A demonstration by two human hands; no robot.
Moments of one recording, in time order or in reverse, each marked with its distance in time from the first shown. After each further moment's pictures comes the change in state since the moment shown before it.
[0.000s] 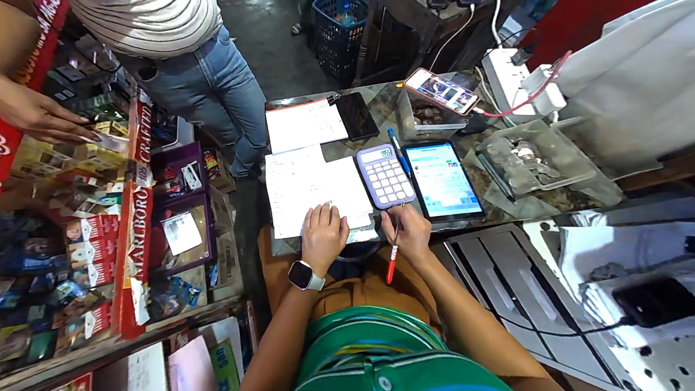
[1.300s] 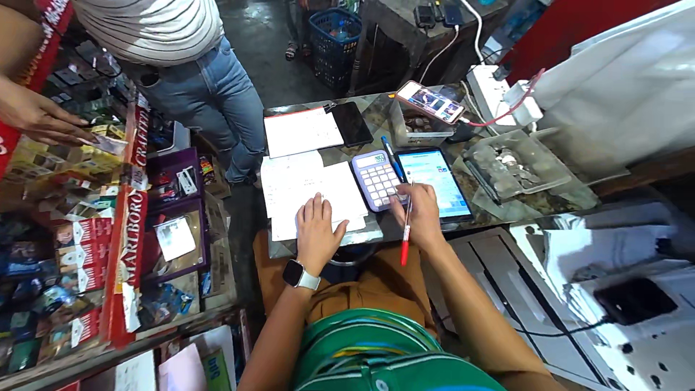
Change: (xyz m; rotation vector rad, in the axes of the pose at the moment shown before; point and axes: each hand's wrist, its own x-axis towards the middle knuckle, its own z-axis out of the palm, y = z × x) left_hand 0.015 -0.004 -0.011 -0.096 -0.368 -0.132; right_hand 0.050 0.005 -0.034 -0.012 -0.180 0.125
